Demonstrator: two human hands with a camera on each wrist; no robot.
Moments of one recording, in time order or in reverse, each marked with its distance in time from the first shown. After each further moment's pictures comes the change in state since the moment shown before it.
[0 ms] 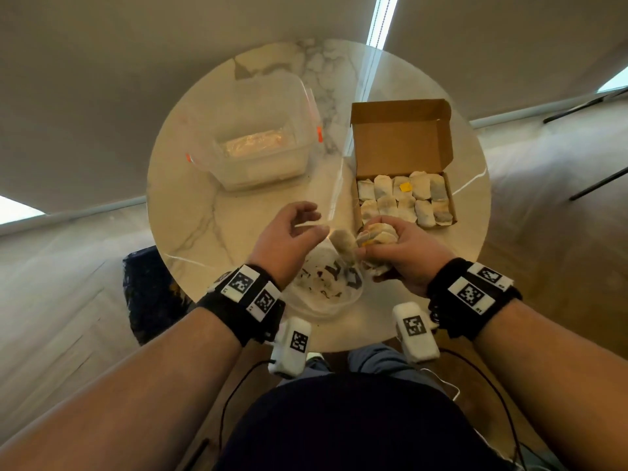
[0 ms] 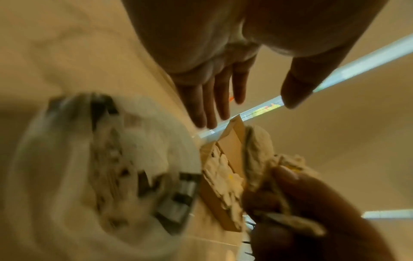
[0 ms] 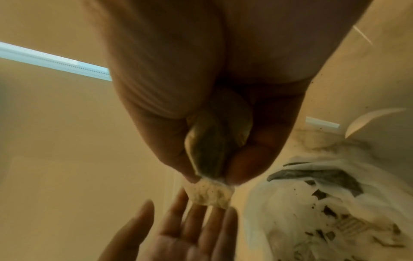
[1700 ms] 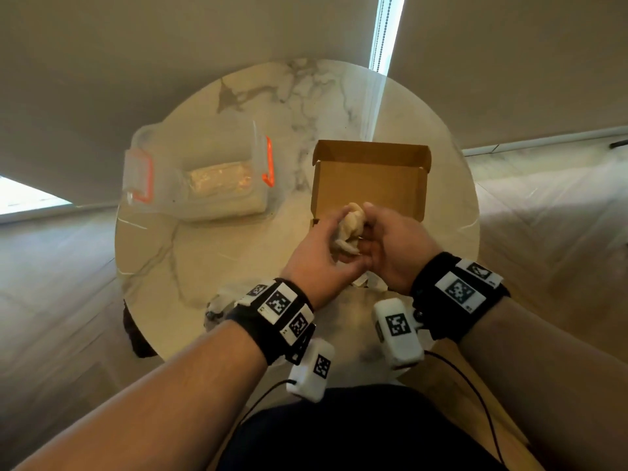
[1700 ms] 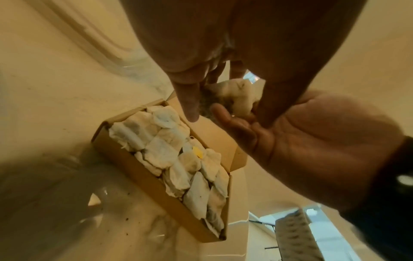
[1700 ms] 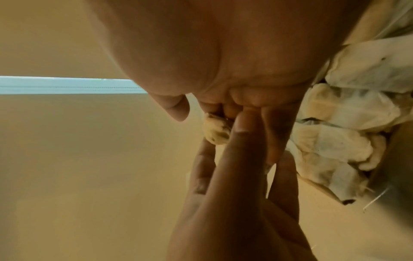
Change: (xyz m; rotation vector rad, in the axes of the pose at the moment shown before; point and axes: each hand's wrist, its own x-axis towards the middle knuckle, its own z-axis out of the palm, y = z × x) left_hand 0.095 0.059 0.156 0.222 0.032 0.078; right_hand 0.086 -0.076 -0.121 0.428 -0.130 0.169
